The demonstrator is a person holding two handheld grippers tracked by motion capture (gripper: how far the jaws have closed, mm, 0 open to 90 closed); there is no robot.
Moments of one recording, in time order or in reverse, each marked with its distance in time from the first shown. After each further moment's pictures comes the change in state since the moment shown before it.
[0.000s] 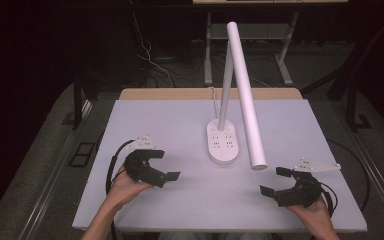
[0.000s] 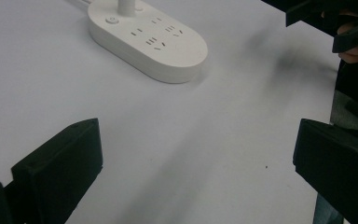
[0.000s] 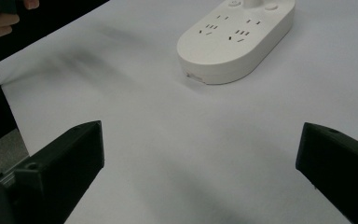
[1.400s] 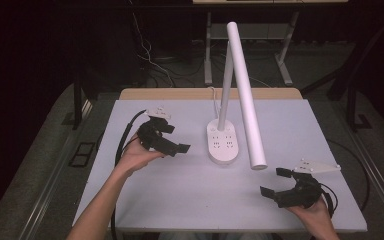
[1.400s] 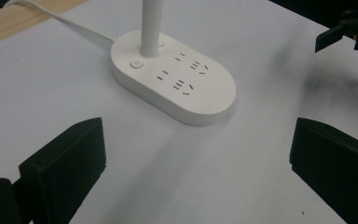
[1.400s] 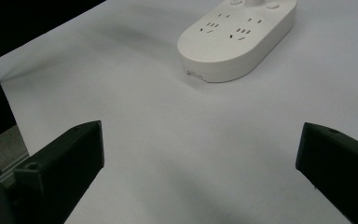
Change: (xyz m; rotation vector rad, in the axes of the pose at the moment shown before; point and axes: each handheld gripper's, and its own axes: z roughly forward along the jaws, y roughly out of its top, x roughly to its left) left arm 0.030 0.070 0.025 0.072 0.012 0.054; right arm 0.000 -0.002 0.000 0.000 -0.002 -0.013
